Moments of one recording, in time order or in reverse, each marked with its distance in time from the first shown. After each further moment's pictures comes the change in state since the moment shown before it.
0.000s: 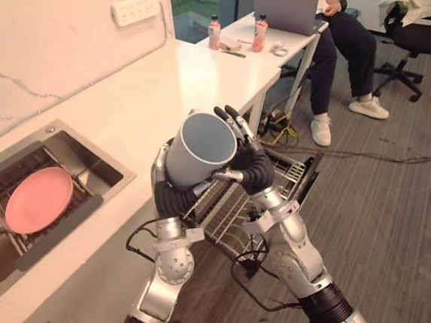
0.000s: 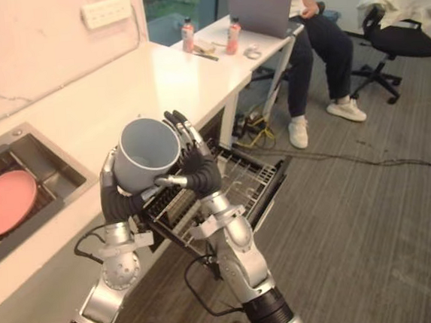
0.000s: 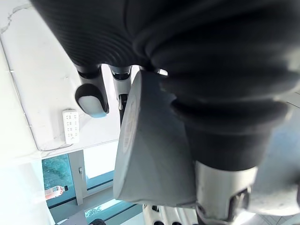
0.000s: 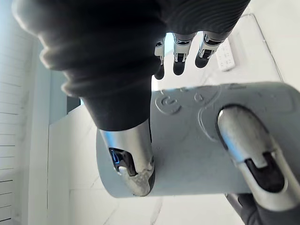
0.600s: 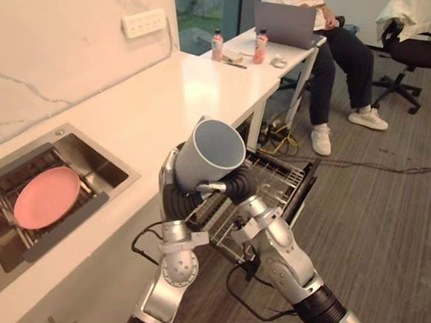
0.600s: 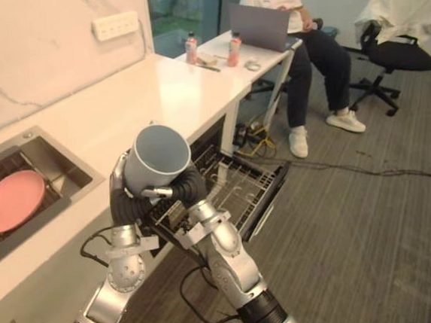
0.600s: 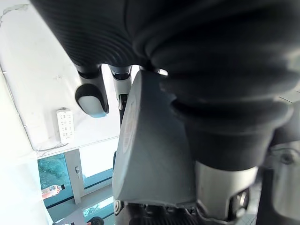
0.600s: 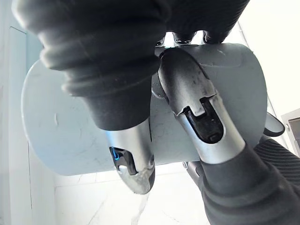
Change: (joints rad) left arm 0.001 0.002 -0.035 0.016 0.024 0.031 0.001; right arm 0.003 0.000 0.074 0.062 0.000 0.030 -0.041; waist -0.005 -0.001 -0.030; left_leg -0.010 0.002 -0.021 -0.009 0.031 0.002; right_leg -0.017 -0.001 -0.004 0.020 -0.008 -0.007
